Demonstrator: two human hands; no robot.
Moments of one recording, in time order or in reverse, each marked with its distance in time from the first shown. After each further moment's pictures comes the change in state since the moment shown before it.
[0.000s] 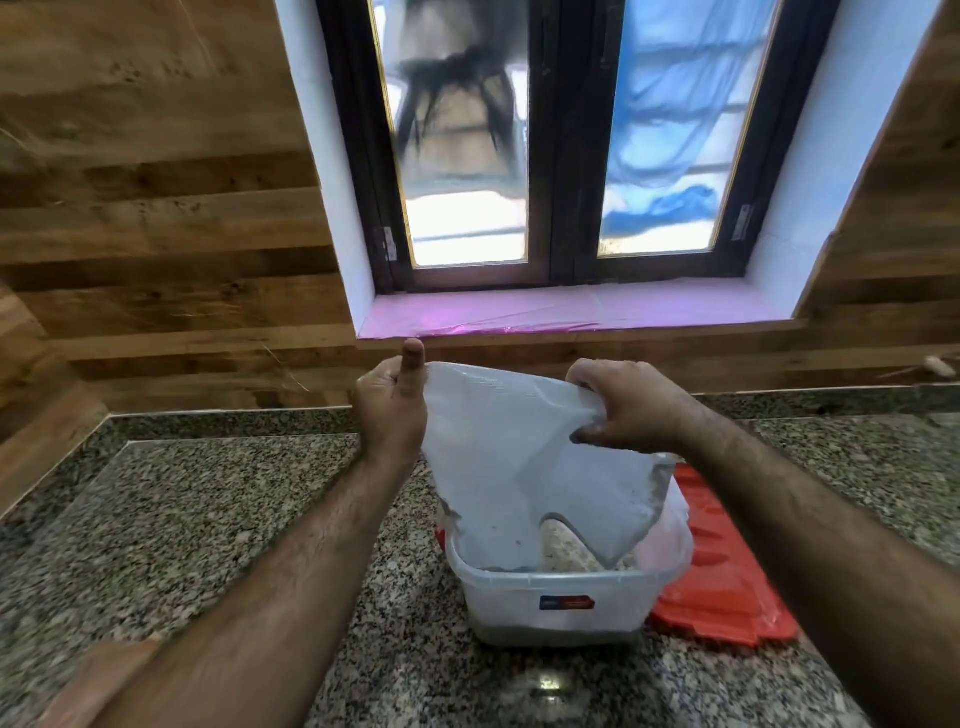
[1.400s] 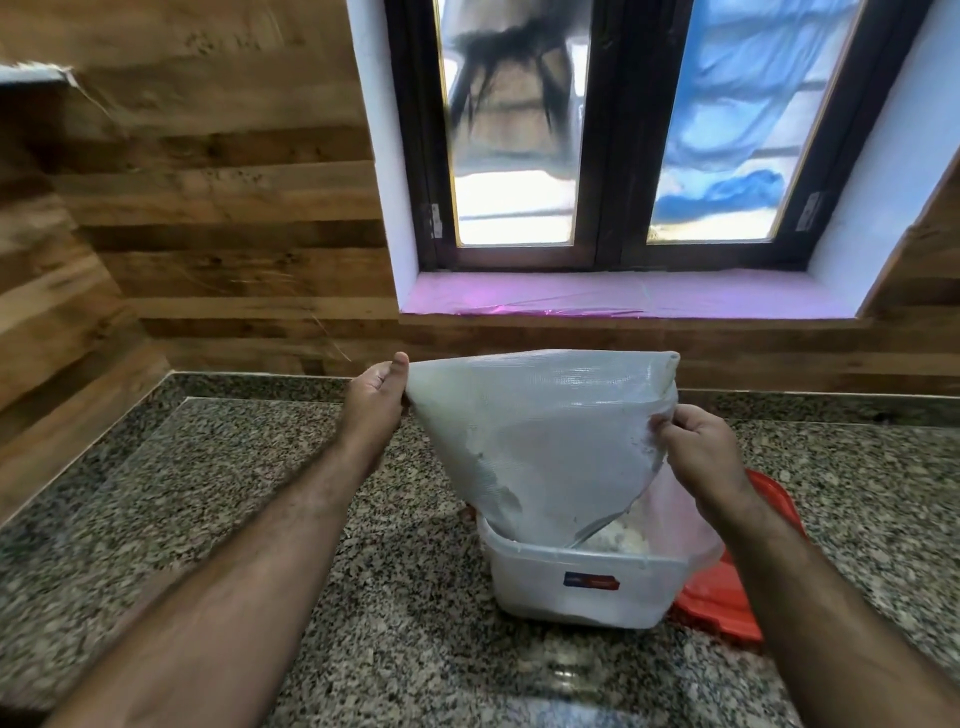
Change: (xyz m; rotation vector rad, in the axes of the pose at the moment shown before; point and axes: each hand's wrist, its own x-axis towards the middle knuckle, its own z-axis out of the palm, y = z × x) left_hand 0.017 -0.054 -0.075 0.124 -0.116 -0.318; right_hand -0.035 0.032 0.099 0.989 0.431 0.592
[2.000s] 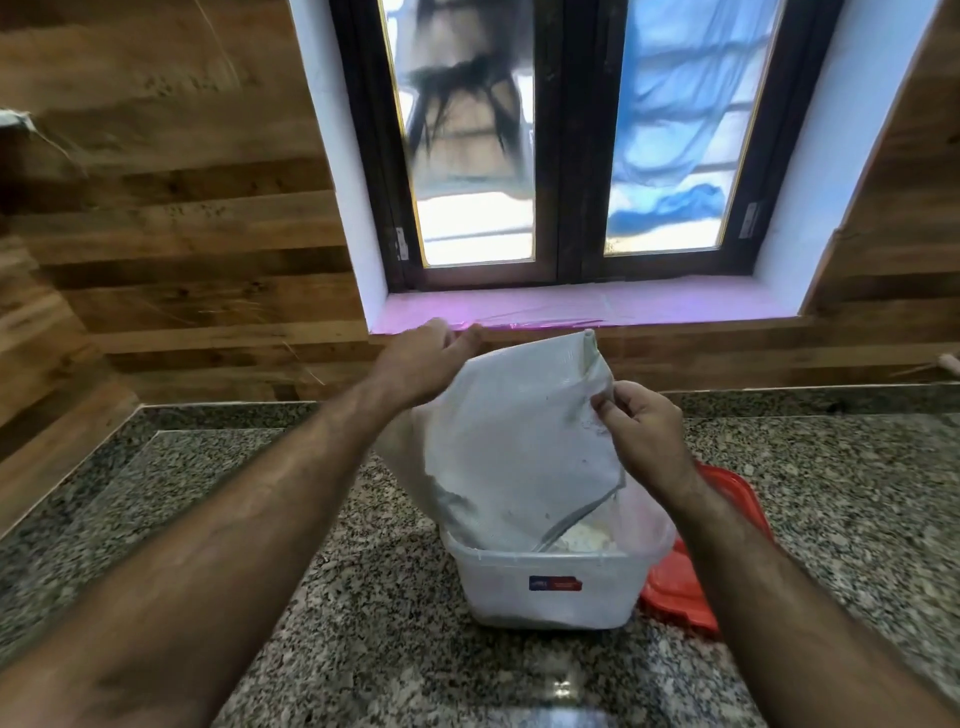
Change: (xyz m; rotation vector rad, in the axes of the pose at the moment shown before) left_hand -0.007 0.123 0.067 0.927 -0.270 0.345; right_hand -0.013 -0.034 -0.001 -0.173 0.026 -0.295
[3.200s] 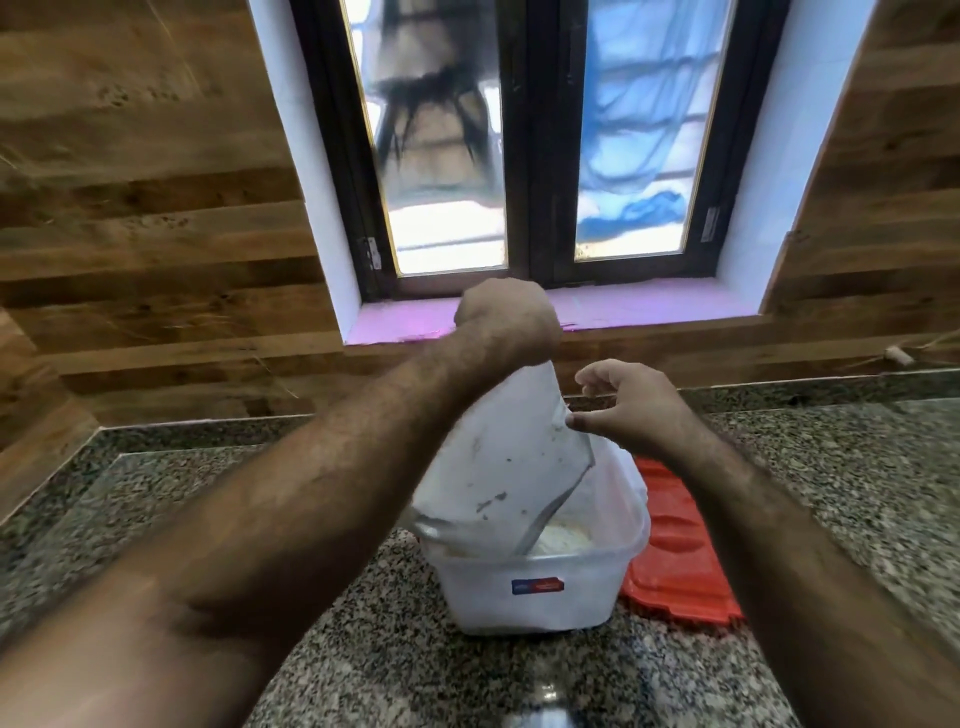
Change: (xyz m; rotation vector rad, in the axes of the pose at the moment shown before) left_hand 0.002 0.159 -0.011 0.396 0.021 -0.004; right_hand -0.001 -0.074 -0.044 -0.399 -0.271 0.038
